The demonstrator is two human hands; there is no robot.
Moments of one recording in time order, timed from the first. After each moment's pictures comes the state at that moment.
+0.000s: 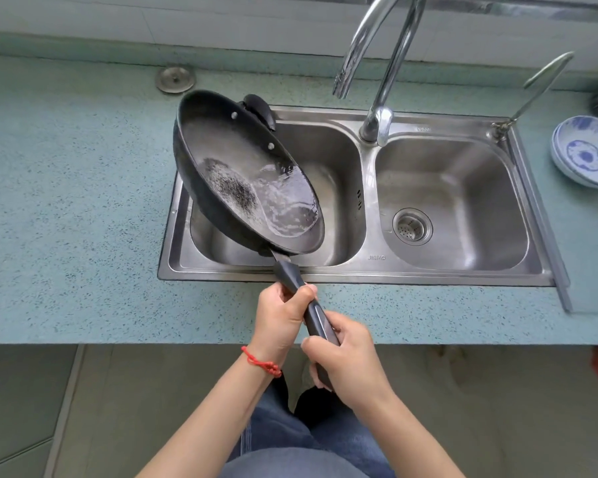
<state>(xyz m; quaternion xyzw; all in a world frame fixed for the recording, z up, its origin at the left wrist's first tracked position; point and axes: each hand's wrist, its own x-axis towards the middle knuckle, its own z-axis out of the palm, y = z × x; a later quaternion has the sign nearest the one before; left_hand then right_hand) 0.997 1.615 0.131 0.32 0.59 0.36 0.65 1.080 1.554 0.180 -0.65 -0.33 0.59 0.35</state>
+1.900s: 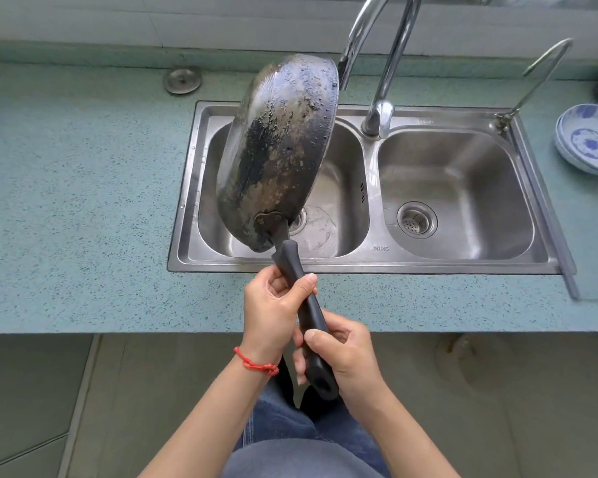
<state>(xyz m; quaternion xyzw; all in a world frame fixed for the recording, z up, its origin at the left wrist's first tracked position) 0.982 1.599 0.168 0.38 0.57 0.42 0.59 1.068 1.537 0.180 -0.52 -0.27 0.67 0.45</state>
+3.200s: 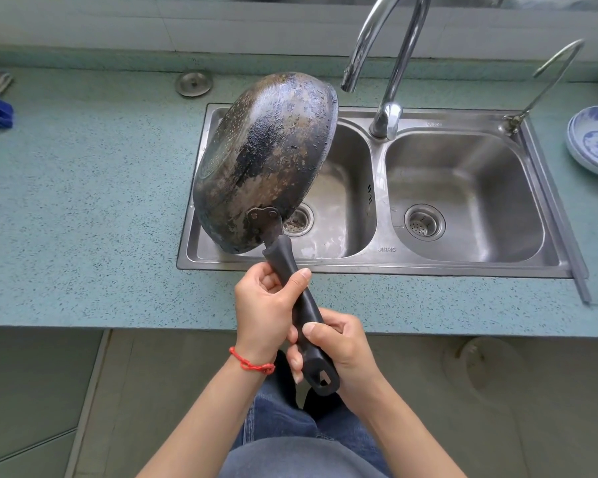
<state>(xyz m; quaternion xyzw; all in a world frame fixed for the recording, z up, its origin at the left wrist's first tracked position) 0.974 1.598 0.182 0.37 0.61 0.43 0.55 1.063 1.543 0.180 -0.42 -0.23 0.74 0.47</state>
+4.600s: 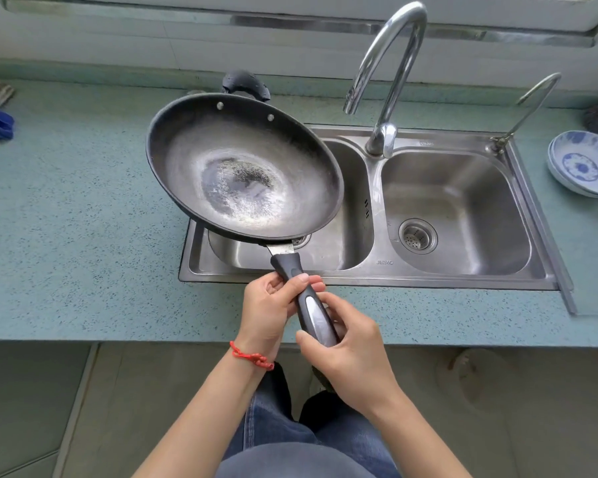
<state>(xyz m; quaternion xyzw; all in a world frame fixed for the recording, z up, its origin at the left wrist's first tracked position) 0.965 1.614 0.181 0.28 0.52 0.41 0.70 1.060 1.547 0.201 -0.65 -0.47 0.46 0.38</state>
